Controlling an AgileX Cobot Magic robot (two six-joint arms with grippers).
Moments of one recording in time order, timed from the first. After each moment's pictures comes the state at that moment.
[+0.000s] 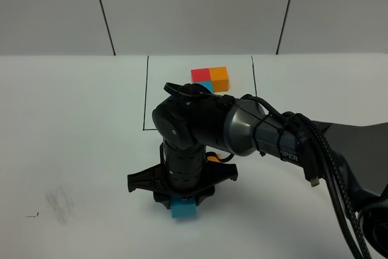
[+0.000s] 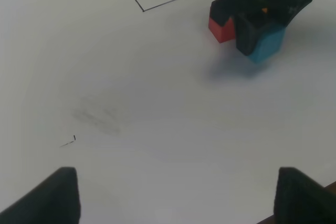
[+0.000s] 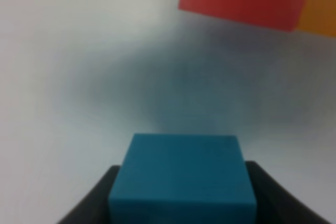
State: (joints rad) left arm -0.05 -0.01 -0.51 -0.29 1.11 0.35; right arm 0.87 2.16 -1.64 0.02 1.04 0.77
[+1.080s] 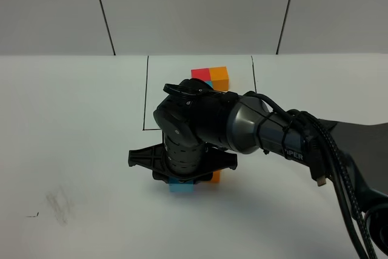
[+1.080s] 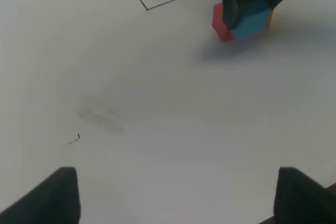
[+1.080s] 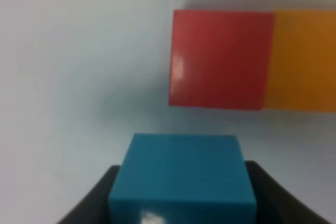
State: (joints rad) left arm -0.05 -0.01 -0.51 -0.27 1.11 0.35; right arm 0.87 2.15 -1.64 -0.12 0.93 0.97
